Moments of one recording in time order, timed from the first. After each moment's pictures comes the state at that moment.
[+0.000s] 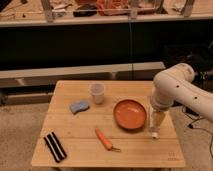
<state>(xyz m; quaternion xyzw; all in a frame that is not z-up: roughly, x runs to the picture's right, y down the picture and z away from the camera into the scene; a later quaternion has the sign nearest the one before) 0.228 0.122 0.683 -0.29 -0.01 0.00 0.96</state>
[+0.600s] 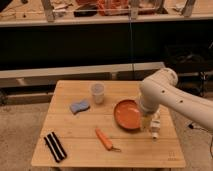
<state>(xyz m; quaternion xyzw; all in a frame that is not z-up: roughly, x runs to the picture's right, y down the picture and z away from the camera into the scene) 0.165 0.136 0.693 -0.28 -0.04 -0.02 0.96</state>
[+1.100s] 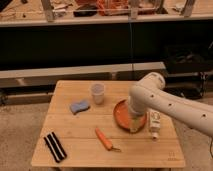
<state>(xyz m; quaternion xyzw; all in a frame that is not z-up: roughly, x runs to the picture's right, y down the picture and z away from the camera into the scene) 0.117 0.149 0.710 -0.28 -0.07 -0.04 0.96</state>
